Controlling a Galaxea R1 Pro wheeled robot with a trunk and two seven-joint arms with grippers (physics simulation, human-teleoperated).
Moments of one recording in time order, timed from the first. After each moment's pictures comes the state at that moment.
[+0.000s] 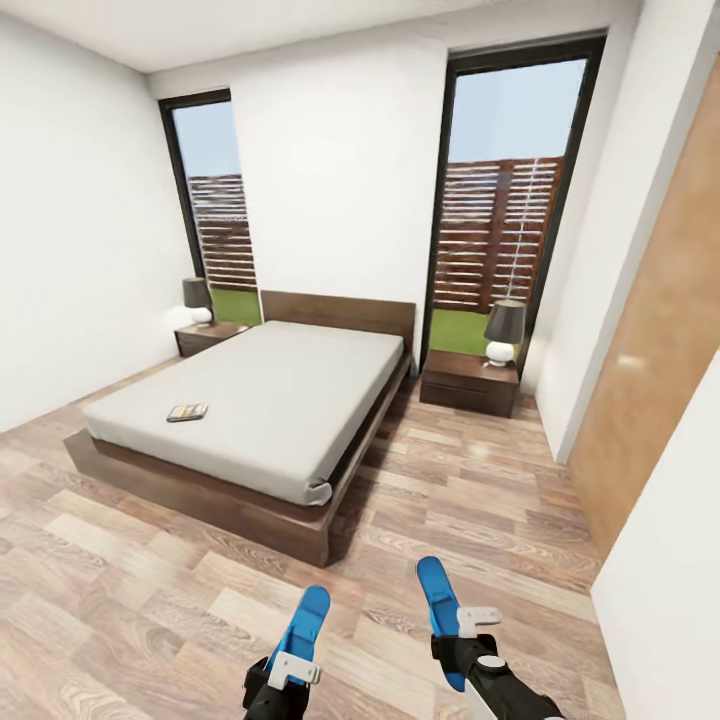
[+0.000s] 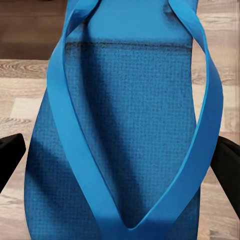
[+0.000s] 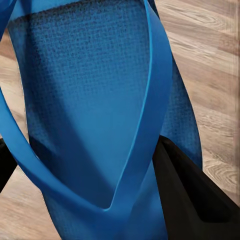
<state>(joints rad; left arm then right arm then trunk) -0.37 -0.09 -0.46 -0.33 0.11 -0.16 0.19 -0.51 0.08 0.03 -0.25 0.03 0.00 -0.13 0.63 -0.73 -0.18</state>
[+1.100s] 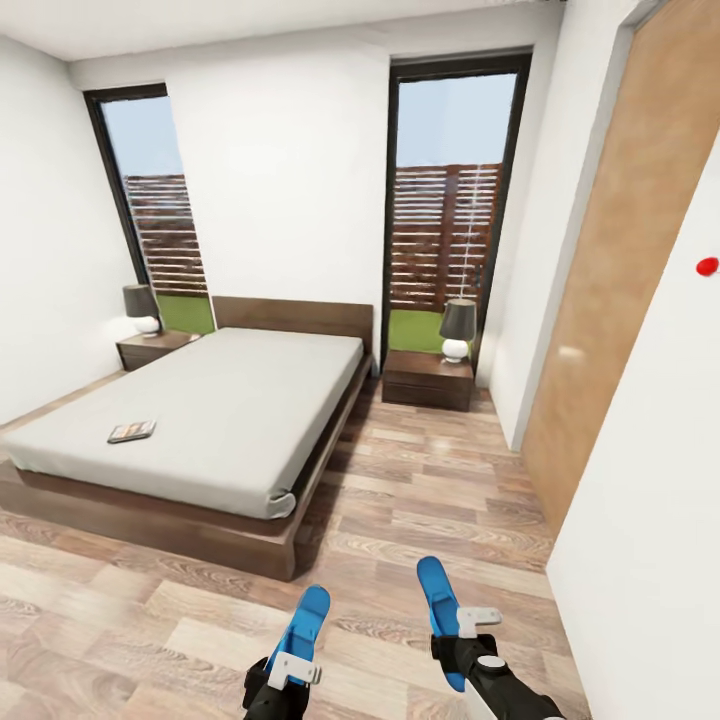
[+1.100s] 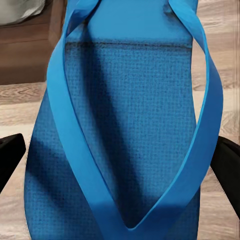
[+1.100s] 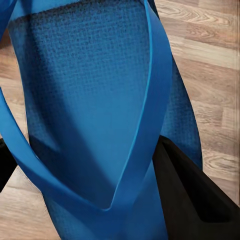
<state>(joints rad) -0.37 -0.09 -0.46 -0.33 0.11 -0.16 0.19 -0.51 0.08 0.03 -0.25 0.03 0.00 -0.13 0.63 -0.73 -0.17</state>
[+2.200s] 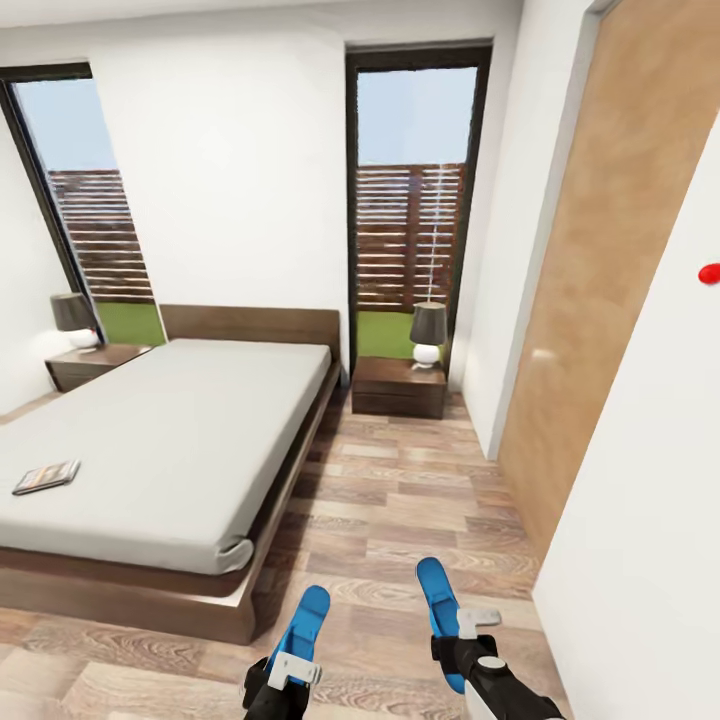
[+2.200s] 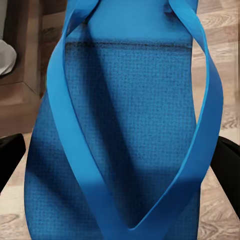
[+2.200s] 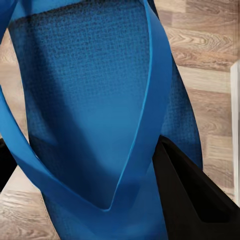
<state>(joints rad) -0.37 -0.09 -0.46 -0.33 0.11 -0.16 0.19 -0.51 0.08 0.03 -0.25 0.03 0.00 -0.13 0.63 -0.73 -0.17</state>
